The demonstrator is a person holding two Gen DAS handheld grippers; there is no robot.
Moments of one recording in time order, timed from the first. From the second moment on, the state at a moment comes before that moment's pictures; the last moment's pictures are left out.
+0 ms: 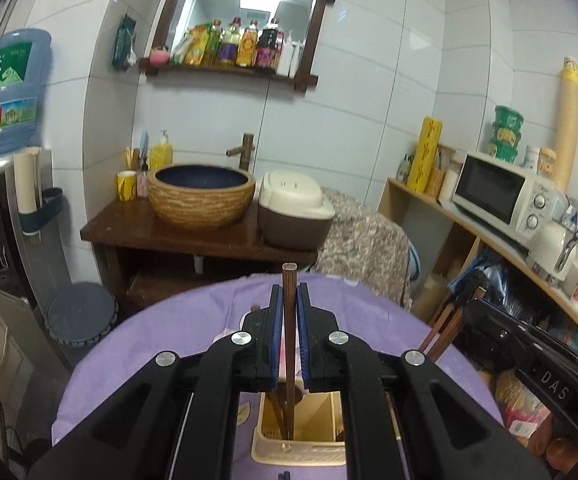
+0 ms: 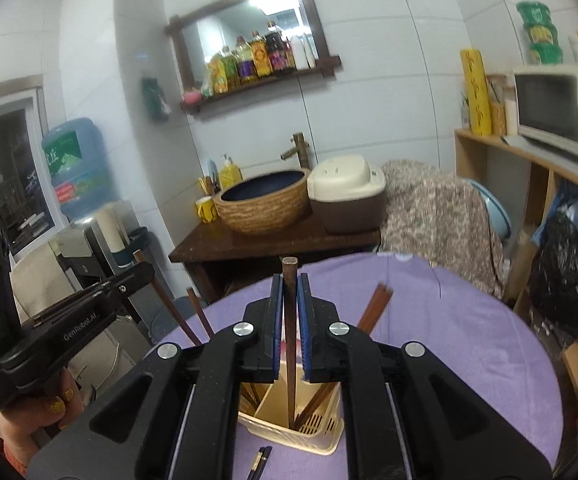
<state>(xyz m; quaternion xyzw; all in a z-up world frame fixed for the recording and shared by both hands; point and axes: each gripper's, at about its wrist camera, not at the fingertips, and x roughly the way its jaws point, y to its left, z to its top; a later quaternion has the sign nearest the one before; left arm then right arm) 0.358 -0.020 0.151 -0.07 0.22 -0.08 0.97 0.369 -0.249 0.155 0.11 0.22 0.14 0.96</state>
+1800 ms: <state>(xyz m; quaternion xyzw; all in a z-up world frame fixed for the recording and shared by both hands) 0.216 -0.015 -0.057 0.04 0.40 -0.07 0.91 0.213 -0.231 -0.045 0.03 0.40 0.06 0.91</state>
